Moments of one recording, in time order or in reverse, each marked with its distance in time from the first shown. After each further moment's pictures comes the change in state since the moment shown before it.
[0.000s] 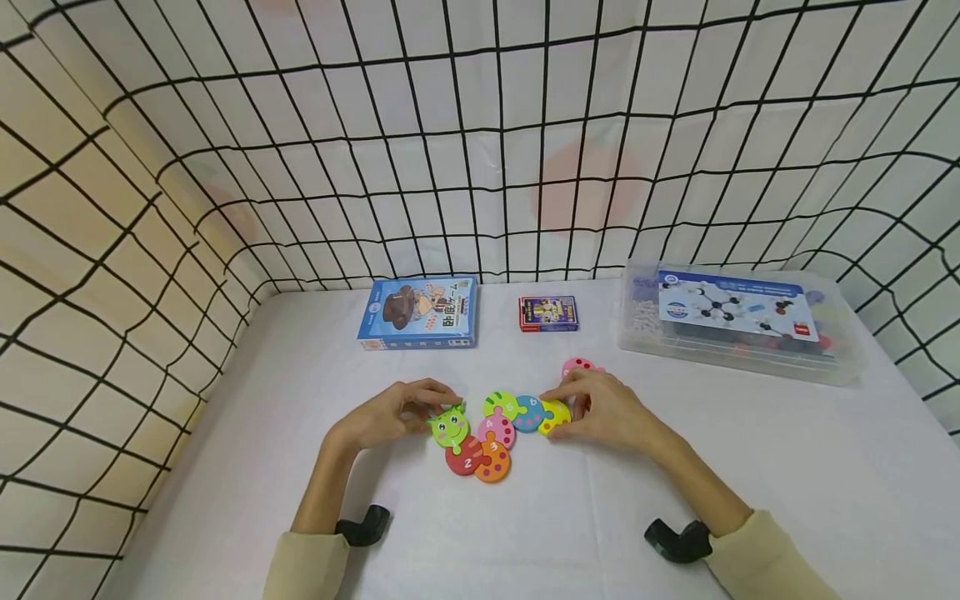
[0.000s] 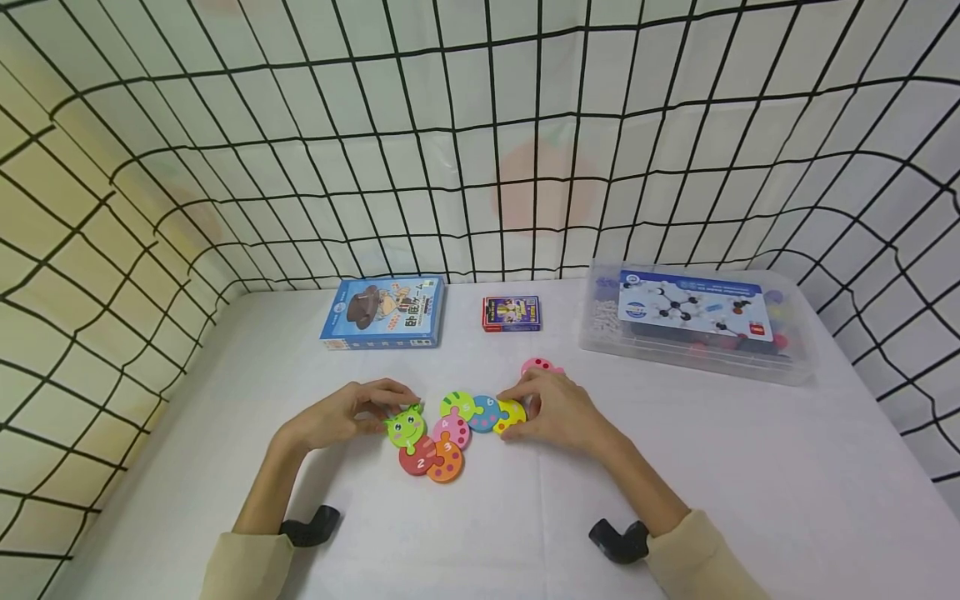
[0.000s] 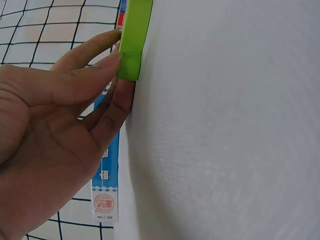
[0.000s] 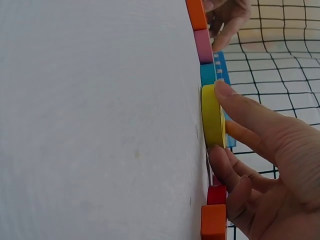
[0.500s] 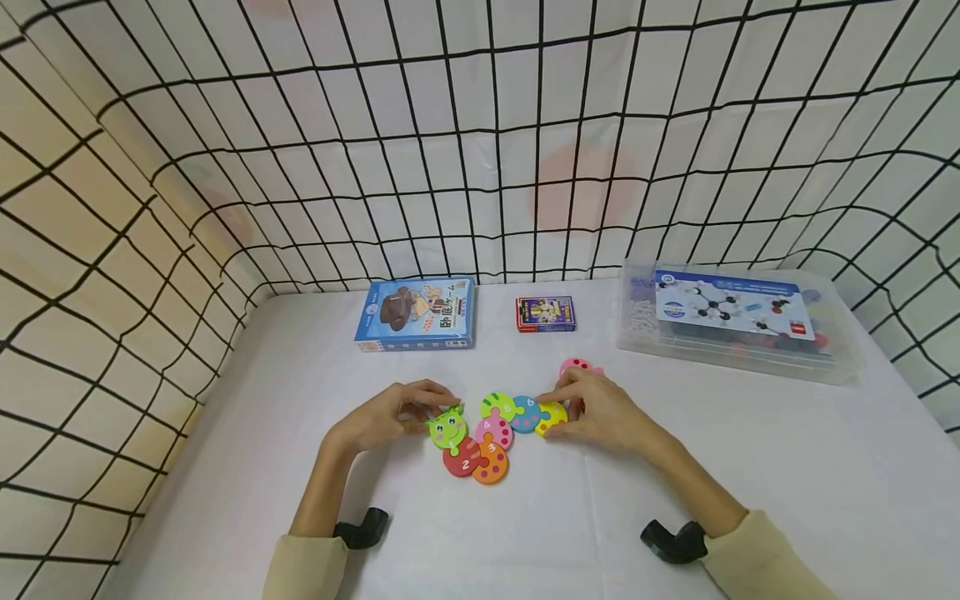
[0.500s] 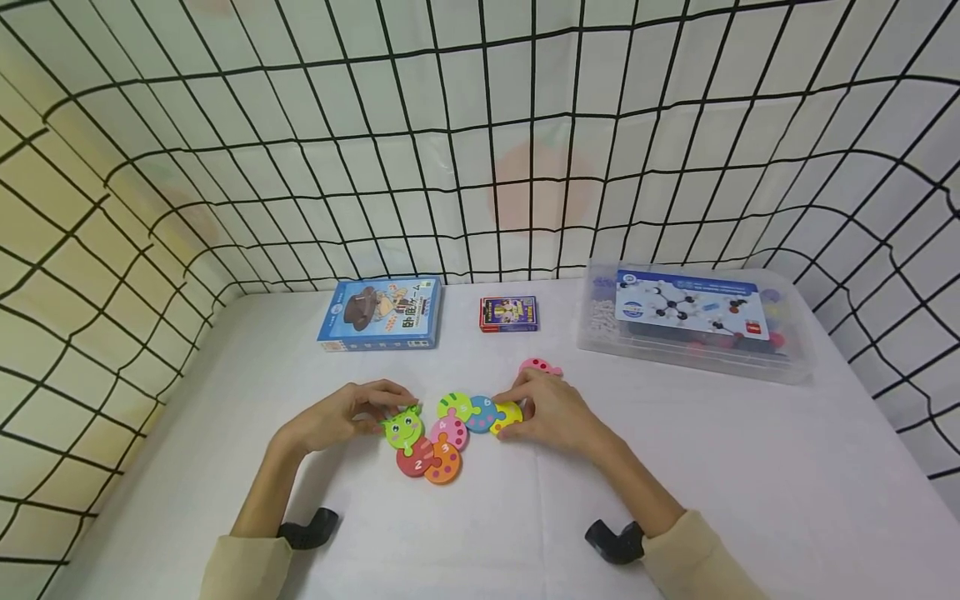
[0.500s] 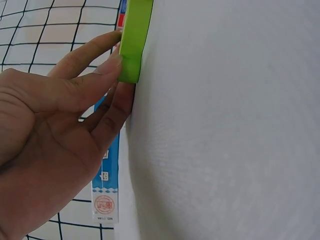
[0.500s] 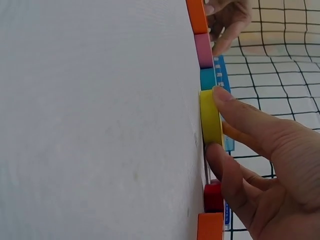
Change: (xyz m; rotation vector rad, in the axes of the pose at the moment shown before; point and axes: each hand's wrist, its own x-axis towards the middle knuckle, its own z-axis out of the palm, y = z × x) left_hand 0.000 -0.001 0.000 0.003 0.000 0.005; right_hand 0.003 -0.001 0.001 0.018 -0.021 -0.030
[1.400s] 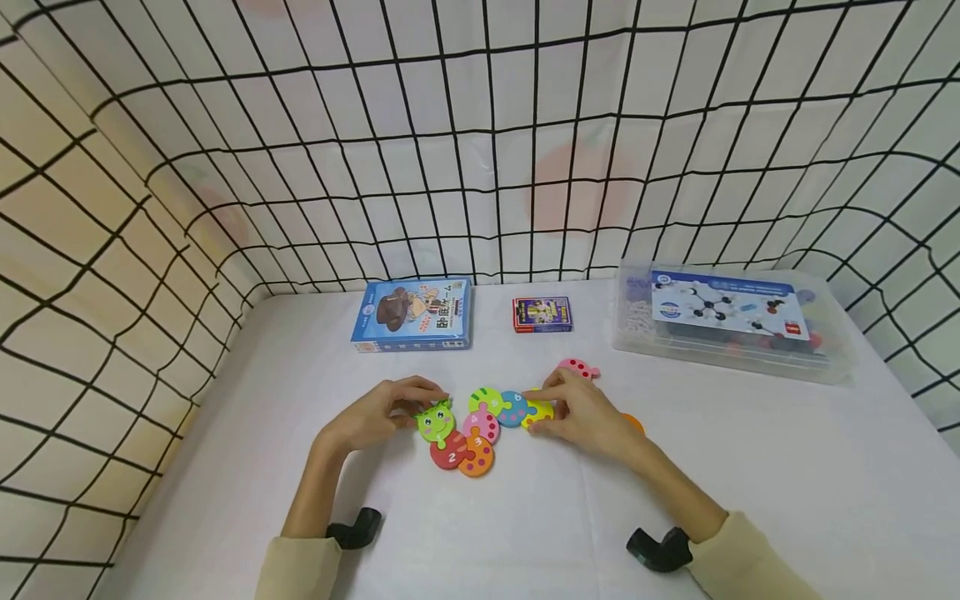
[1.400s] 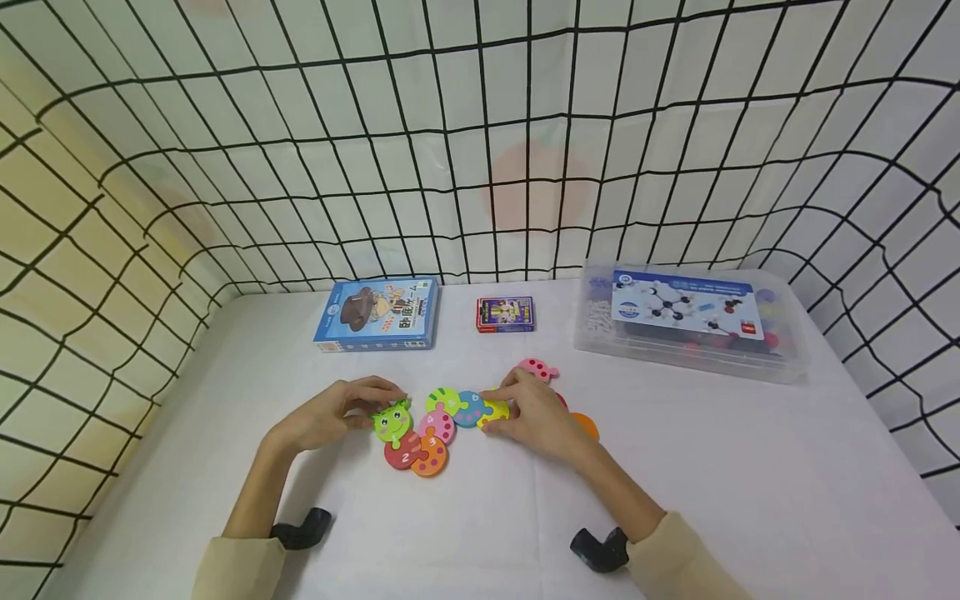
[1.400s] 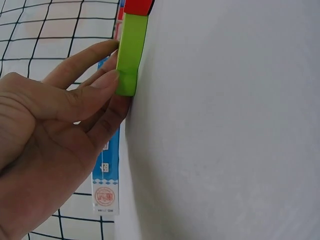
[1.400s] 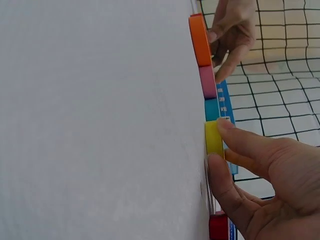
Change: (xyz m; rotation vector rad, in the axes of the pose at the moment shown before) left_hand -0.005 0.000 -0.004 0.029 0.048 -0.017; right_hand 0.003 -0.012 0.014 0.022 0.061 0.015
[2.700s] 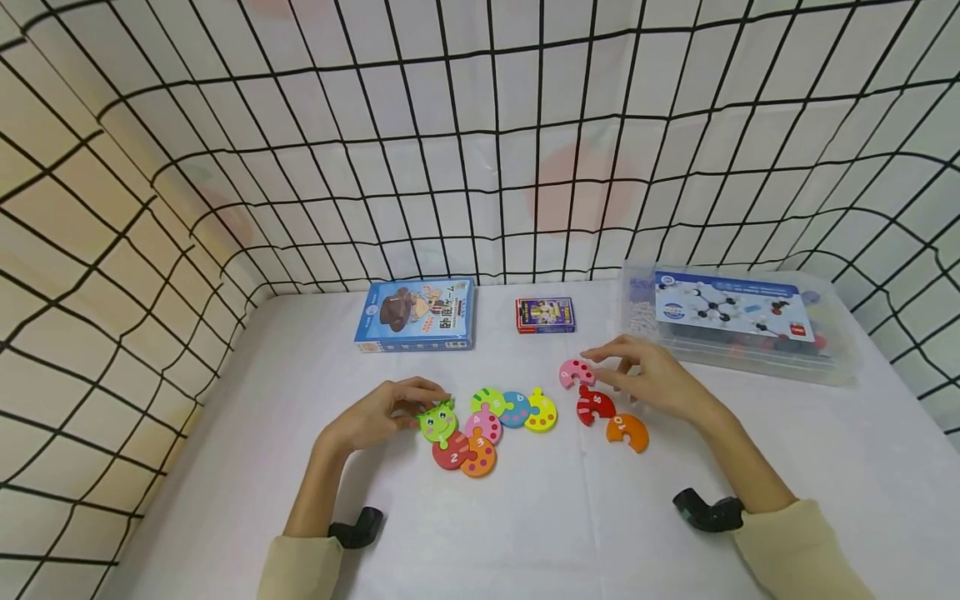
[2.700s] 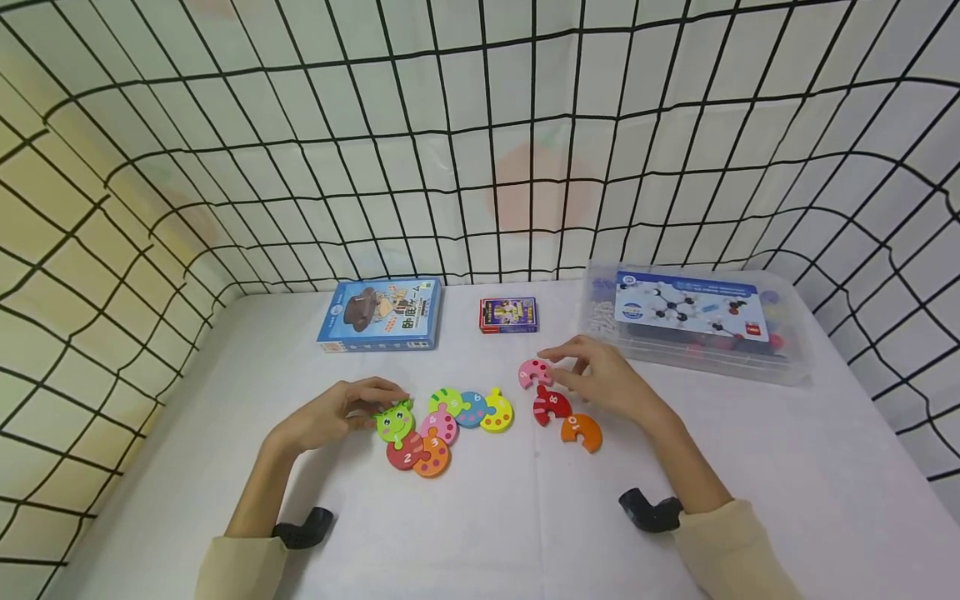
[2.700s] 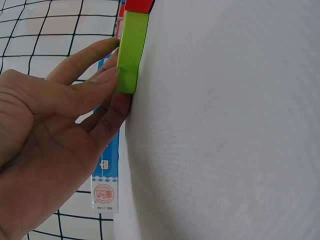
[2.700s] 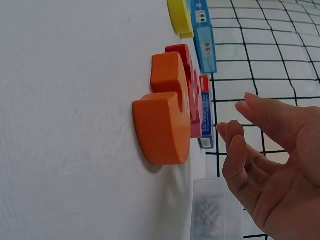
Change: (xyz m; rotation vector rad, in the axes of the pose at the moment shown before) left_hand -0.001 -0.002 -0.001 -0.045 -0.004 -0.004; right_hand -0.009 0.031 -0.076 0.056 0.021 0.108
